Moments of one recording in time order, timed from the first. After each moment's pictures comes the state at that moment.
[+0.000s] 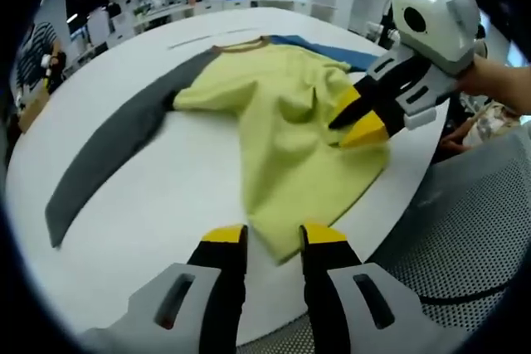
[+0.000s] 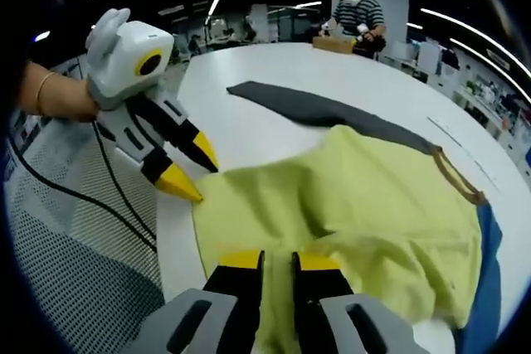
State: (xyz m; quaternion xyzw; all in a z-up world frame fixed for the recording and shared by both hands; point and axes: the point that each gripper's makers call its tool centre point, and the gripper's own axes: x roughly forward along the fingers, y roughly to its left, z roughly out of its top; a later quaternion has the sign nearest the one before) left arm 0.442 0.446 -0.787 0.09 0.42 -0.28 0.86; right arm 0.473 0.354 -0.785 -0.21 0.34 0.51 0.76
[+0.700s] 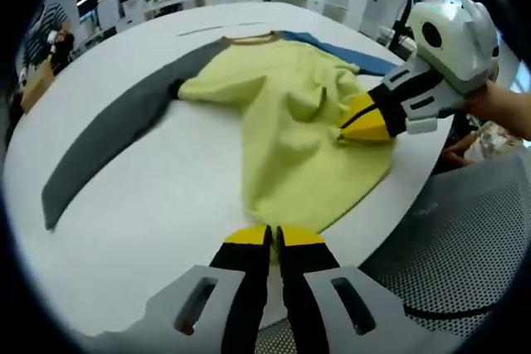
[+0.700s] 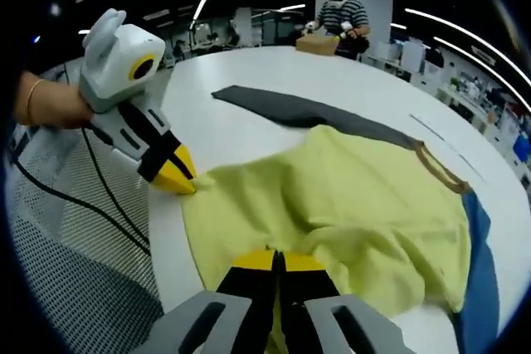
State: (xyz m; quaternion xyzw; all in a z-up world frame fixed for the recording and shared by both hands) left arm 0.440 0.443 -0.790 0.06 0.44 -0.25 0.86; right arm 0.479 0.338 -0.768 -0.19 0.32 0.47 0.80
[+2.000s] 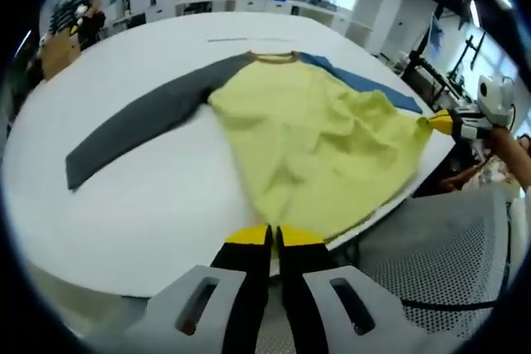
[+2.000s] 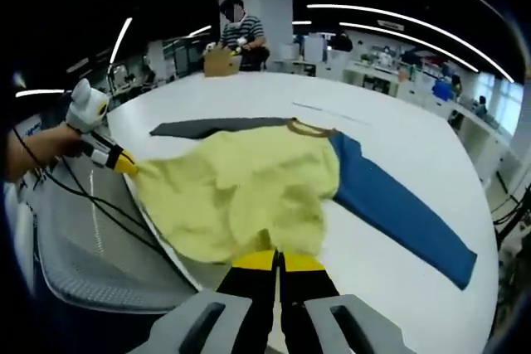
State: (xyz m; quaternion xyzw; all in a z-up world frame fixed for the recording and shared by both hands) left arm 0.401 0.458 -0.743 0.01 0.44 -0.20 0.87; right arm 0.424 0.158 -0.712 -0.09 0.34 0.28 0.89
